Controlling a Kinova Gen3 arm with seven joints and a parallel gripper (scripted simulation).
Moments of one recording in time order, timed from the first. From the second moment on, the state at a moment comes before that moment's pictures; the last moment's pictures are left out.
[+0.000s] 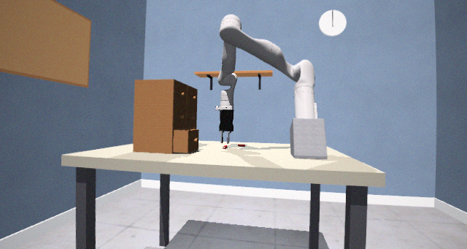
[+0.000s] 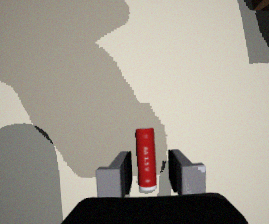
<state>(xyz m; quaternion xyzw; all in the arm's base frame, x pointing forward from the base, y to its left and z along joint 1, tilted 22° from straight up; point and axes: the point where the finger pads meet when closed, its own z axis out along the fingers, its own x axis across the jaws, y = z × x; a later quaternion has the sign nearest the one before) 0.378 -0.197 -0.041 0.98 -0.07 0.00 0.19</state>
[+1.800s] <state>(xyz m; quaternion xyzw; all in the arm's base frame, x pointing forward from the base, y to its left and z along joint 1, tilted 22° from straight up) 0.376 -0.195 -0.041 0.98 -0.07 0.00 0.19</state>
